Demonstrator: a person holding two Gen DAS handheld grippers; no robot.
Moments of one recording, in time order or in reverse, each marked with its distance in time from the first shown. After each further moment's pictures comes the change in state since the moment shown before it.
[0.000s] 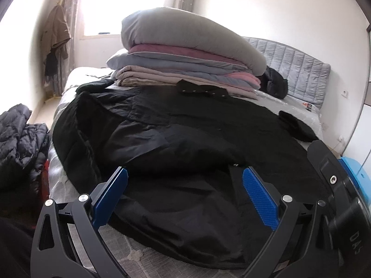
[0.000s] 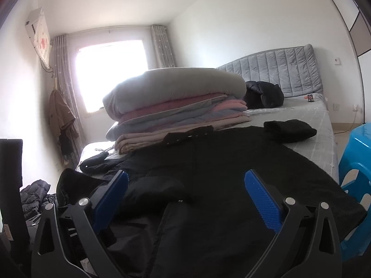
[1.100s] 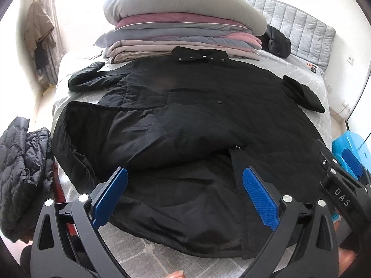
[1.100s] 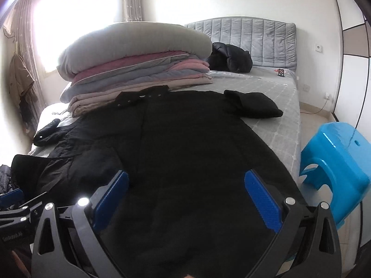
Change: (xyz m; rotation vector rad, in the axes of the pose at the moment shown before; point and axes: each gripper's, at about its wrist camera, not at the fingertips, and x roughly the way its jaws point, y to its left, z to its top) left arm 0.018 -0.019 0.042 0.112 0.294 0.045; right arm 0.051 -0.042 0.022 -0.028 0.355 -0.268
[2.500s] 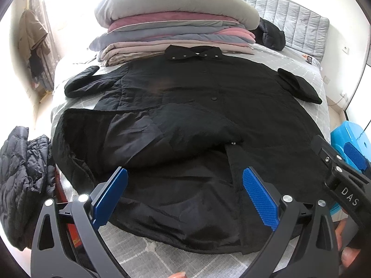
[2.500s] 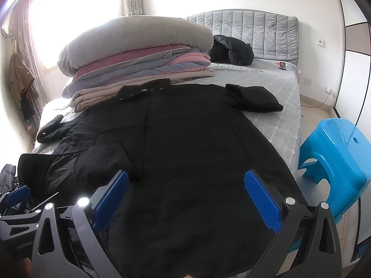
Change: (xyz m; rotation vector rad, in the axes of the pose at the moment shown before) left arm -0.003 -0.006 0.005 0.054 0.019 -0.012; right arm -0.010 0.006 0.008 0.007 0.050 0.008
